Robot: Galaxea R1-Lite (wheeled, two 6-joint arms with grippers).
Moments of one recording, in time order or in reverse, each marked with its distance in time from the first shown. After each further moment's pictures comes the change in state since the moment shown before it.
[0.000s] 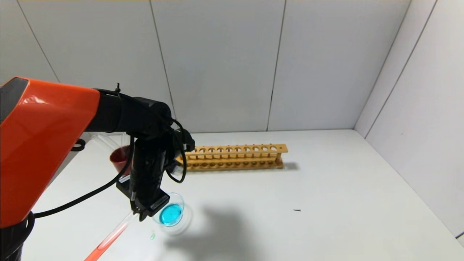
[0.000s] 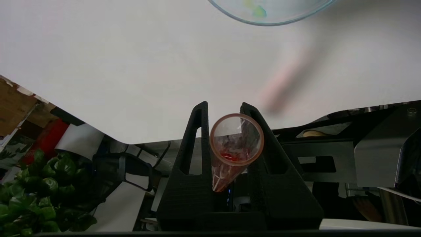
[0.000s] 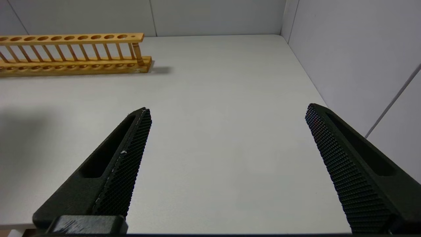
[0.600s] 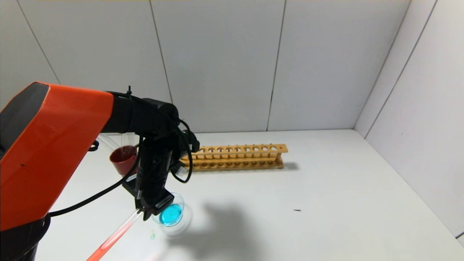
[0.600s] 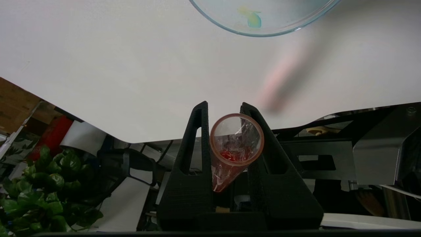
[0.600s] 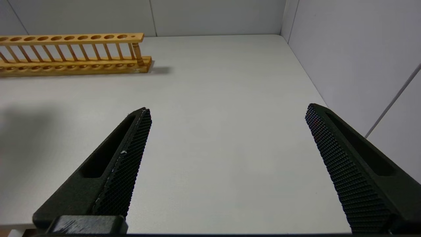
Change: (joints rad) left arm -0.011 0.051 -0.065 0.049 0.000 0.000; right arm 0.000 0.000 0.000 0.000 0.000 0.000
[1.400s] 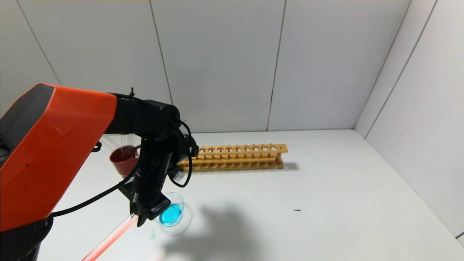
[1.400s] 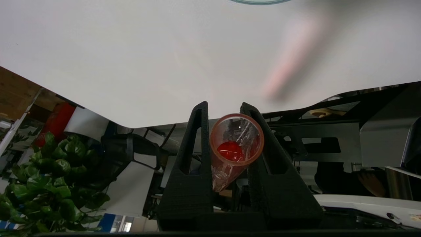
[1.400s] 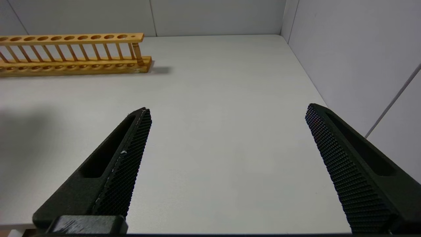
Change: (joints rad) left arm -0.002 0.010 0.001 0.070 -0.001 -0.002; right arm 0.000 0.000 0.000 0.000 0.000 0.000
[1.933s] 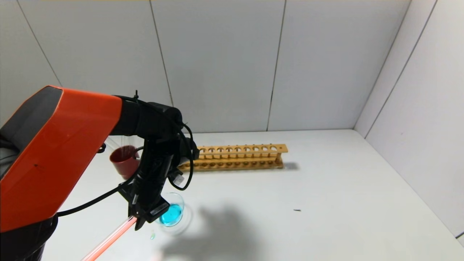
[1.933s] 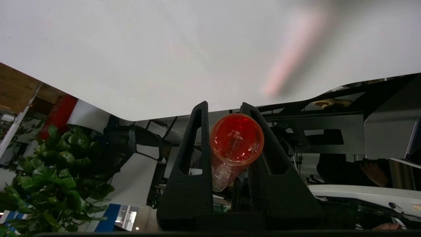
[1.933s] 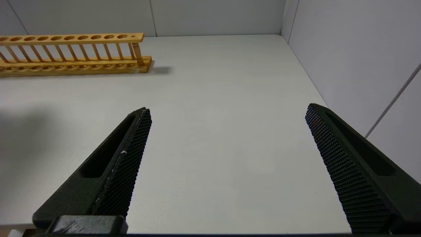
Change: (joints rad) left arm -0.004 0.018 -0.004 0.035 0.000 0.000; right arm 0.000 0.000 0.000 0.000 0.000 0.000
